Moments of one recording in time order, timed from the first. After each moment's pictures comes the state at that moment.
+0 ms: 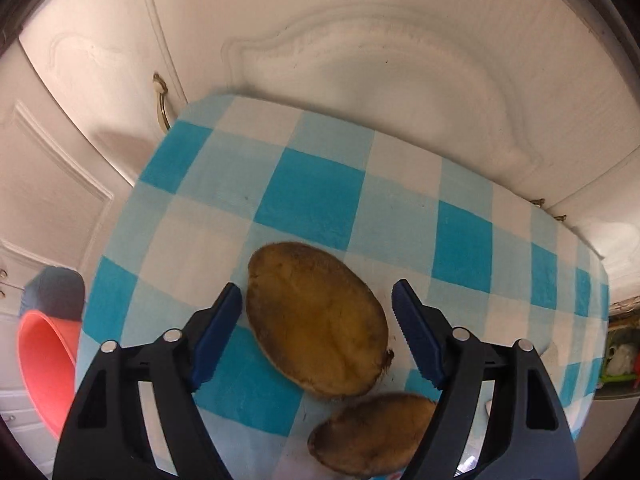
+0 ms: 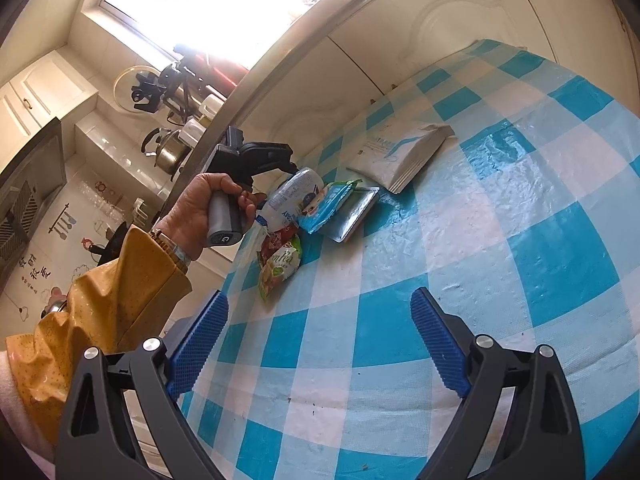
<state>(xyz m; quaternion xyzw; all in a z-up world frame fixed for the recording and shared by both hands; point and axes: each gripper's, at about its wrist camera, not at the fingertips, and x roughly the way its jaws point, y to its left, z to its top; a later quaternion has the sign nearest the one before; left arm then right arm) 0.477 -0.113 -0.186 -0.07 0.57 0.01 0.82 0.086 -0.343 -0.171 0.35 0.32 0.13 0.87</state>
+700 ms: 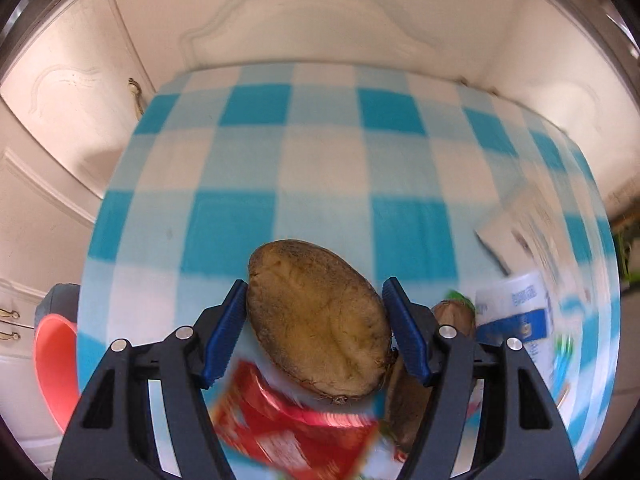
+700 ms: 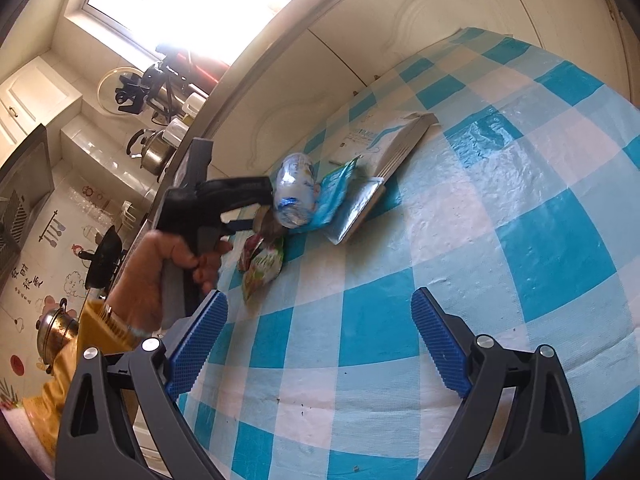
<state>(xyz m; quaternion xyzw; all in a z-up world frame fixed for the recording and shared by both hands) 0.348 -0.141 -0.181 0.03 0.55 -0.09 0.83 0.092 -0.348 -0.178 0.36 0.34 0.11 0.87</state>
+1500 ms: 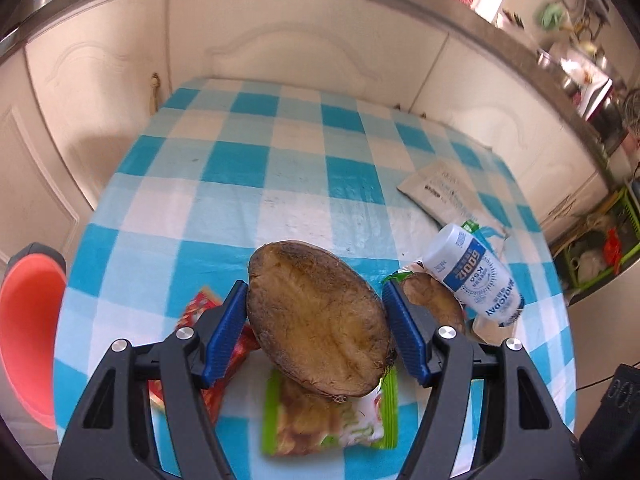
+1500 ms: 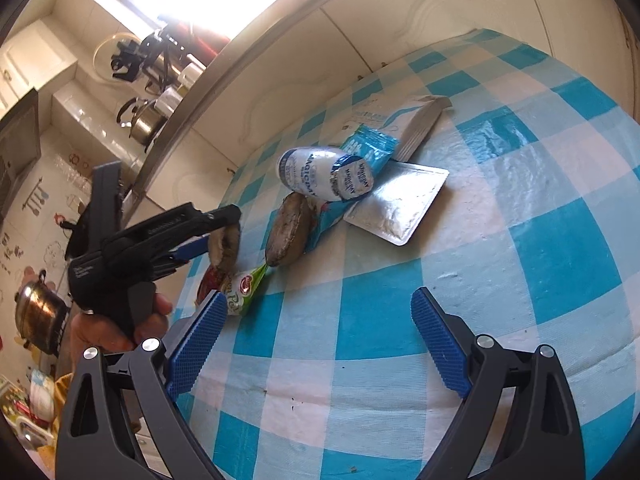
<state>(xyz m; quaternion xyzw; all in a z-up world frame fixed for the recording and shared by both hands) 0.259 -0.090 -0.163 -0.07 0.46 -0.15 0.87 0.100 -0.328 -0.176 0.30 0.37 0.10 0.87</state>
